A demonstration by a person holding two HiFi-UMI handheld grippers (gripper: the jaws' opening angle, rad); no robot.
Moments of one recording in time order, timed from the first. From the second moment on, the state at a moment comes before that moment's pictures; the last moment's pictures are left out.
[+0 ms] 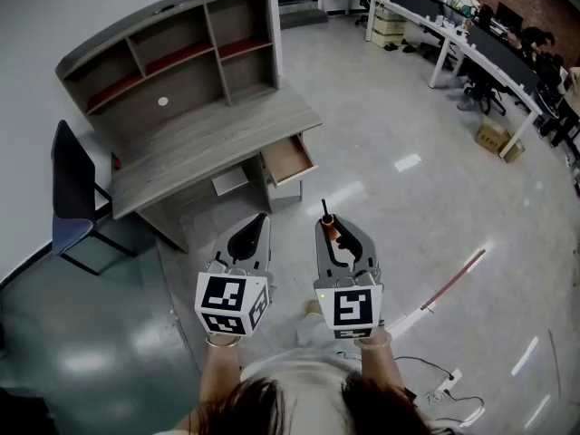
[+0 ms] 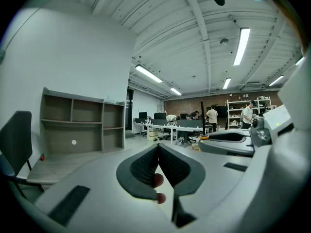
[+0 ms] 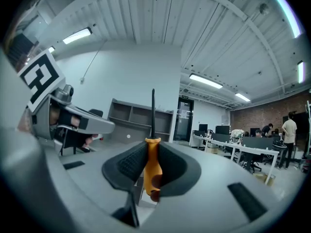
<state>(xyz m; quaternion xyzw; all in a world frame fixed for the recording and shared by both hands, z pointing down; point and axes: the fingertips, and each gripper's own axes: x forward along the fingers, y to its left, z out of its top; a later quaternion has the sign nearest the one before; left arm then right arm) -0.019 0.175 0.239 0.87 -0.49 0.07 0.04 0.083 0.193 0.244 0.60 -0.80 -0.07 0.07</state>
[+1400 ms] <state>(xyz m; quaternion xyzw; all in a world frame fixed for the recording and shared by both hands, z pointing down) 0.009 0.043 0.258 0.82 -0.56 0.08 0.06 0.135 0.045 0.264 0.54 -0.84 -0.05 0.07</state>
